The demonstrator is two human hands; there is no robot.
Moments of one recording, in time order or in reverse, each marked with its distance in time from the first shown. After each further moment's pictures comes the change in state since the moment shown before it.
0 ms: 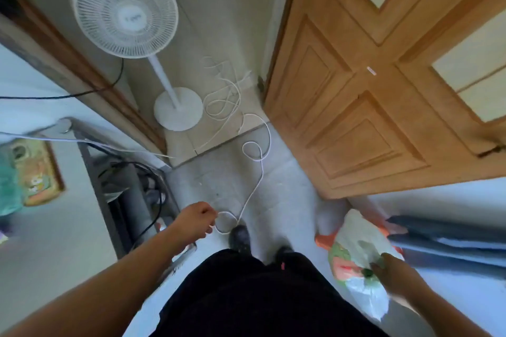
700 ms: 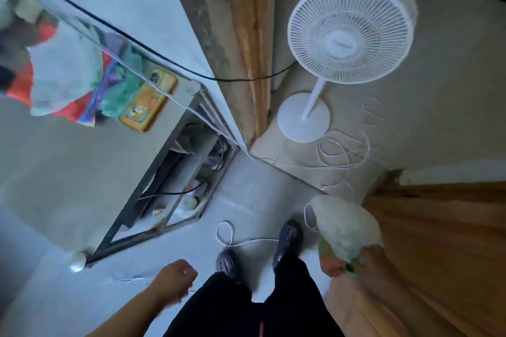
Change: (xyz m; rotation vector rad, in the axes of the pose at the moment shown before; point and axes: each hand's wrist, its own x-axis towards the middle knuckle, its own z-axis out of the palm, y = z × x) left_hand 0.028 0.002 0.034 -0.742 0.345 -0.622; right_hand 0.263 -0.358 -0.268 -0.585 0.005 -0.686
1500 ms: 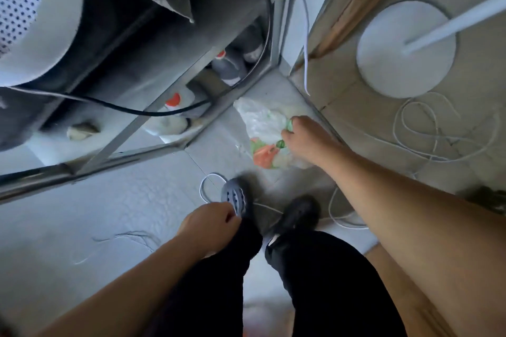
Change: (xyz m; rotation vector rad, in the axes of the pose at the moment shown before) left_hand 0.324 -0.011 0.137 0.332 0.055 0.180; right_hand 0.367 -0.289 0.179 -0.277 -0.071 -0.594
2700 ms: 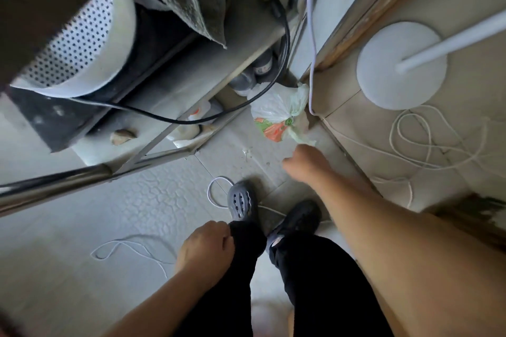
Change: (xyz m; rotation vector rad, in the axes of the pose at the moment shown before) left_hand -0.057 -0.035 0.021 -0.070 0.211 -0.040; right_hand -0.042 -0.032 0.008 -0.010 -0.186 0.245
